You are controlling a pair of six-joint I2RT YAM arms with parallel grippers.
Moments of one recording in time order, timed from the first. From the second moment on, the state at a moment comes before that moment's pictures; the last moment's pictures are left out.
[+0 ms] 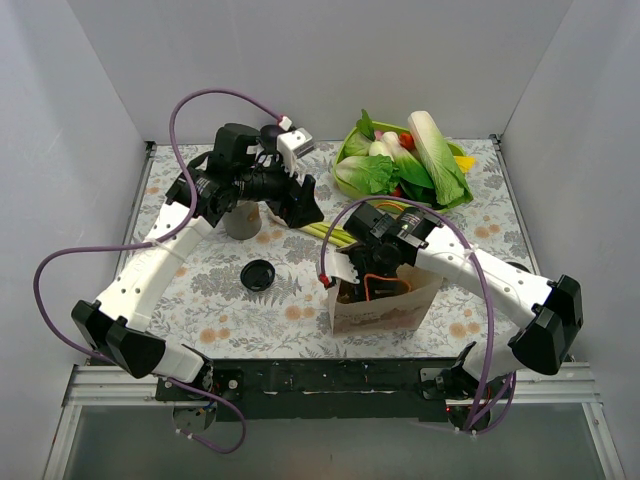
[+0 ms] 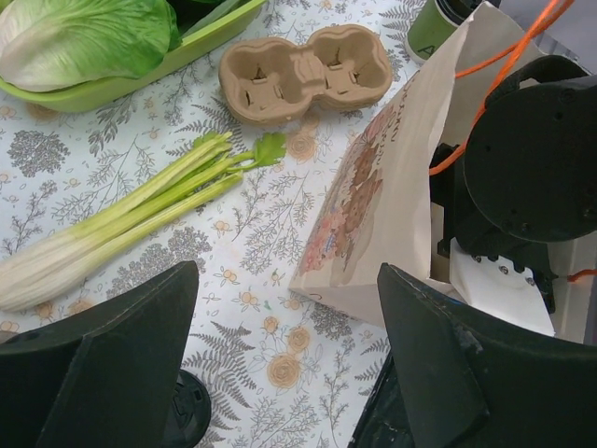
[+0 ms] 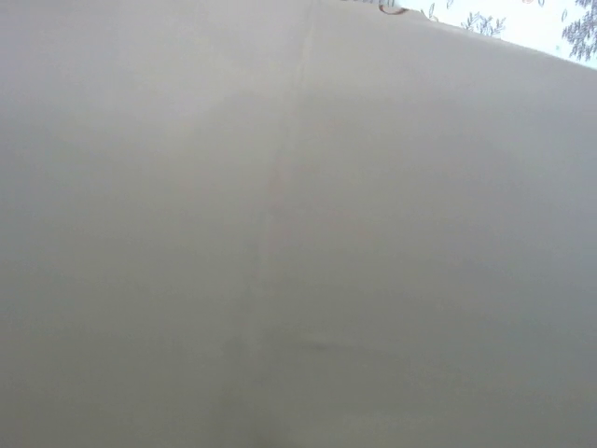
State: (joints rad) left arm -0.53 1.43 1.65 -0.79 0.57 0.09; right arm 0.92 1.45 1.36 -1.25 -0.24 -0.84
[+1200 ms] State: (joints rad) left arm -0.61 1.65 1.64 -0.77 0.92 0.15; right arm 0.55 1.04 1.63 -1.10 -0.32 -0.56
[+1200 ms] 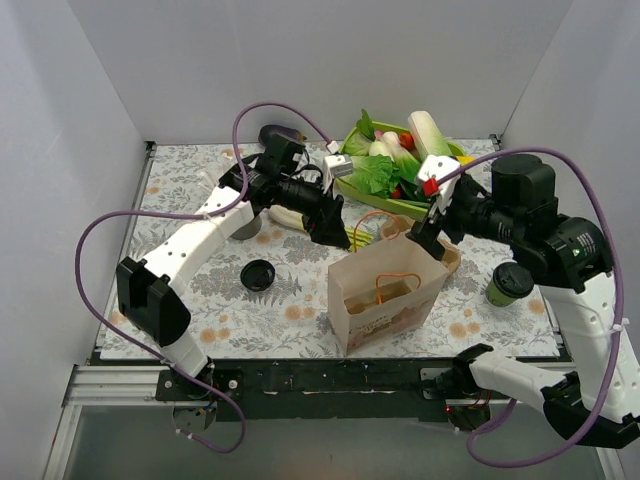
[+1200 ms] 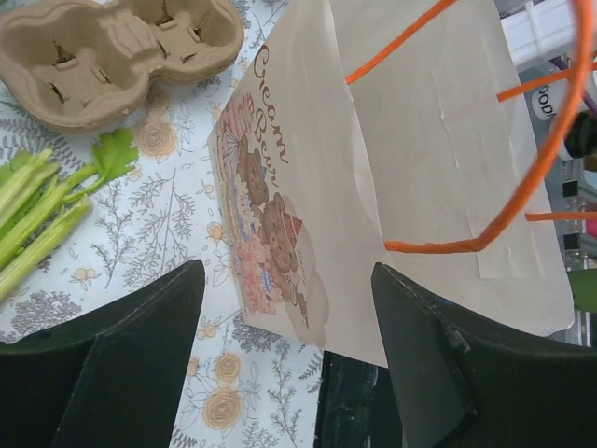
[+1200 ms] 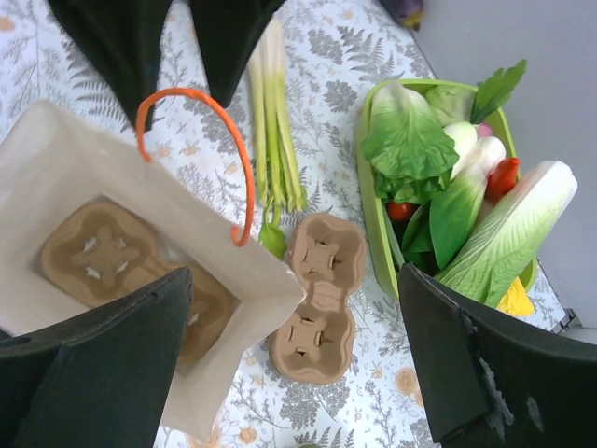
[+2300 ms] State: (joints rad) left arm -0.75 1.69 1.69 -0.80 0.88 0.18; right arm 0.48 0.86 1.26 -1.32 -0.73 -0.94
